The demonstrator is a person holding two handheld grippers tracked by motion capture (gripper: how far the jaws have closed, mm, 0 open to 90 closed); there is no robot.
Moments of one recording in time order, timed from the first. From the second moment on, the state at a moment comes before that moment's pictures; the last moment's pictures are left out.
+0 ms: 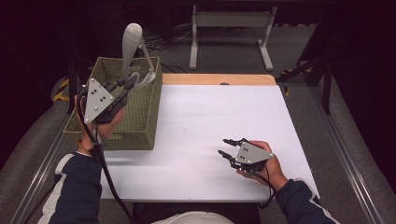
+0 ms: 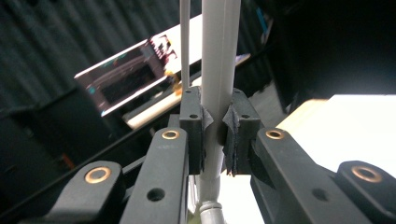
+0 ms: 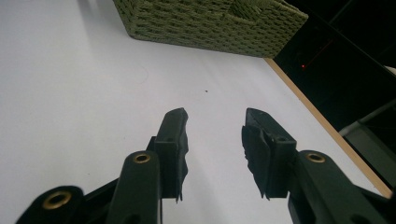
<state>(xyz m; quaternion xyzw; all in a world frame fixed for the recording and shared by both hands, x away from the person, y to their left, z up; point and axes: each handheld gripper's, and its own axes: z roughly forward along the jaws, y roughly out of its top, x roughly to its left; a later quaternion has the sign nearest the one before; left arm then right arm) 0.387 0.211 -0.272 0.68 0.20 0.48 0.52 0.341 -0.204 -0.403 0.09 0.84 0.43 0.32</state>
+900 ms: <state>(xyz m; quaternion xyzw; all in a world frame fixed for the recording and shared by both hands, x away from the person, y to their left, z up) 0.469 0.285 -0.335 0.74 0.28 0.47 0.39 0.346 -0.197 -0.413 0.09 0.86 0.41 0.30</state>
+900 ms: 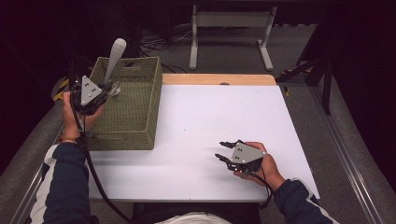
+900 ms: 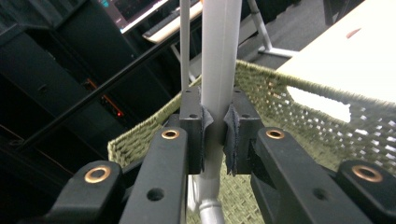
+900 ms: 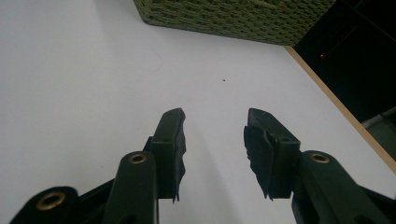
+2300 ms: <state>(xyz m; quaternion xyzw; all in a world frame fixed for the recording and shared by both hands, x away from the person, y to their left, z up) 0.439 0.314 -0.343 0.79 0.32 0.31 0.42 0.358 -0.207 -0.406 0.17 0.85 0.41 0.28</state>
